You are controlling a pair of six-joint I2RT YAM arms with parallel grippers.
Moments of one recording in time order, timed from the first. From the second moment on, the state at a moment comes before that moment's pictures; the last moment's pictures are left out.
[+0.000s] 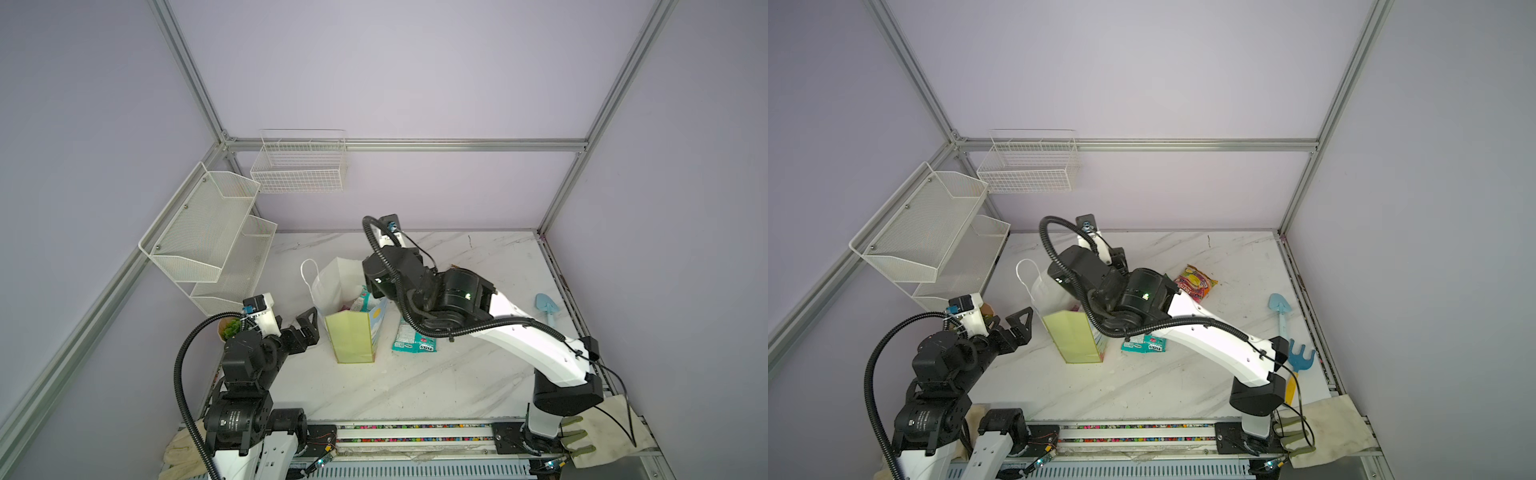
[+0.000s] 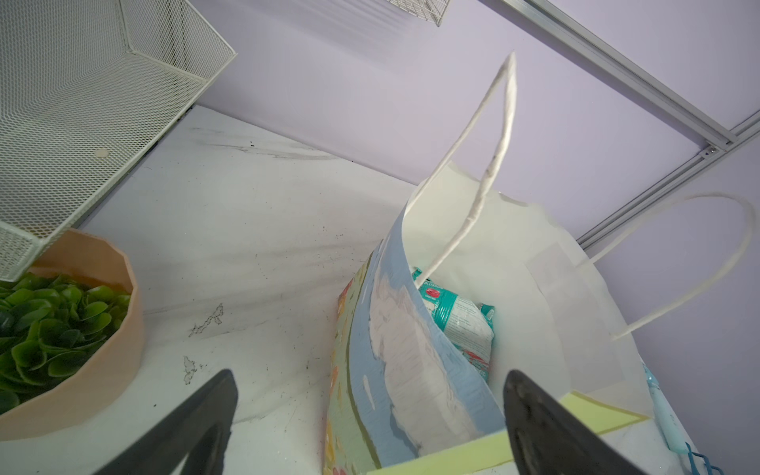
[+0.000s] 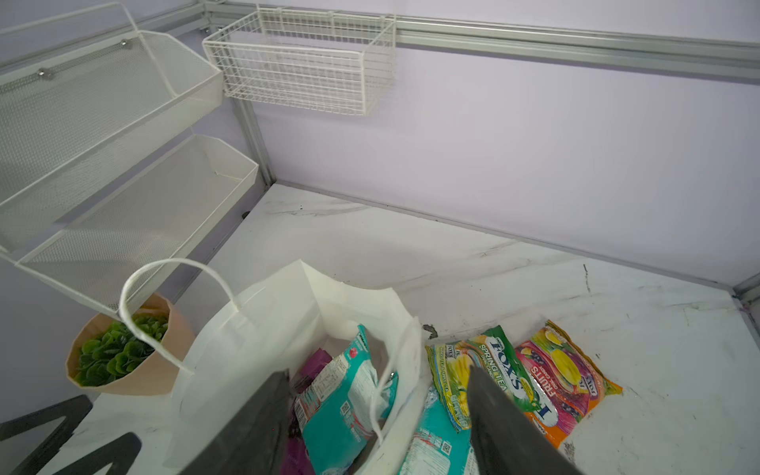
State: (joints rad) left arm 0.02 0.40 0.79 -0.72 0.13 -0.38; right arm 1.20 1.78 2.24 -1.02 0.77 0.51
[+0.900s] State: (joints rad) left arm 0.02 0.40 0.79 -0.72 0.13 -0.38; right arm 0.67 1.43 1.23 -0.69 0.11 0.81
